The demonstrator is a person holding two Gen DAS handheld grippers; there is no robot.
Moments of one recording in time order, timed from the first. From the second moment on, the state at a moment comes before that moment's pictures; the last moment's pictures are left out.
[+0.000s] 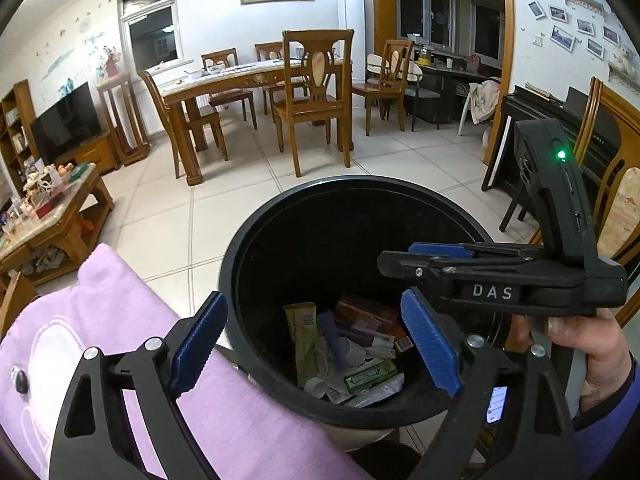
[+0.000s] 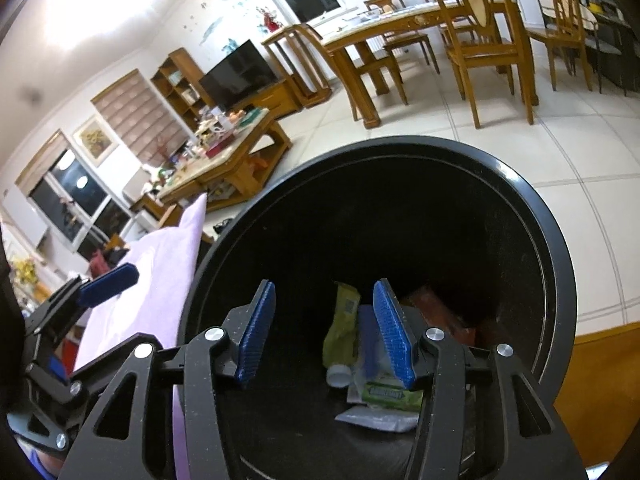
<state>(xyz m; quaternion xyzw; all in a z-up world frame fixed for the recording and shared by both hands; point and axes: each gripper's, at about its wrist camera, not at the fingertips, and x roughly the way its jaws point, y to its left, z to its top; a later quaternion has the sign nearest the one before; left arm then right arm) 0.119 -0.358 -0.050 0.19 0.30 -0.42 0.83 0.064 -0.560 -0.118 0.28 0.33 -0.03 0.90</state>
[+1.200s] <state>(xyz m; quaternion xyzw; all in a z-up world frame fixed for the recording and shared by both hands) 0.122 -0.052 -0.084 0.10 0.43 -0.21 0.87 0.164 -0.319 -0.056 0.15 0.36 0.14 0.91</state>
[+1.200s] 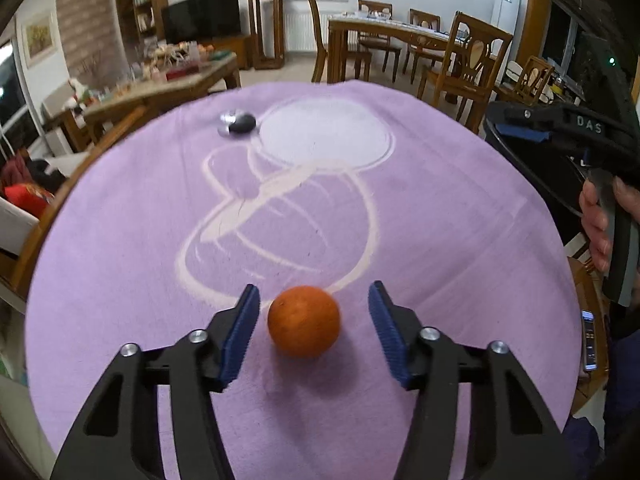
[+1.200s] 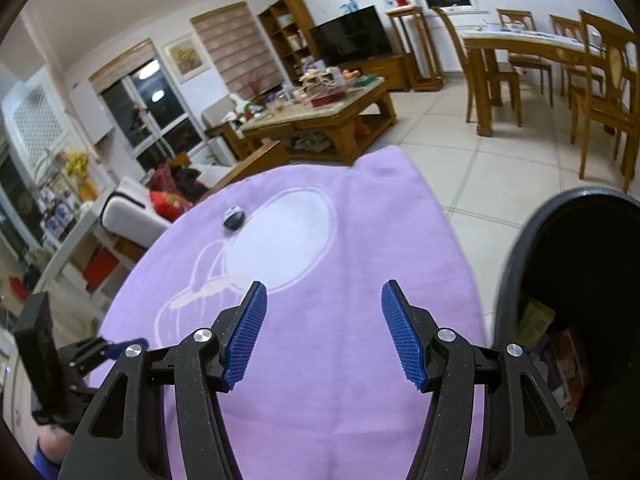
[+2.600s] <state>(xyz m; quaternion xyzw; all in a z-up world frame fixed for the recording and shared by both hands) 0.129 -0.001 -0.089 0.07 0.45 -0.27 0.85 0.389 -0.078 -0.109 -0.07 0.45 0.17 0.87</state>
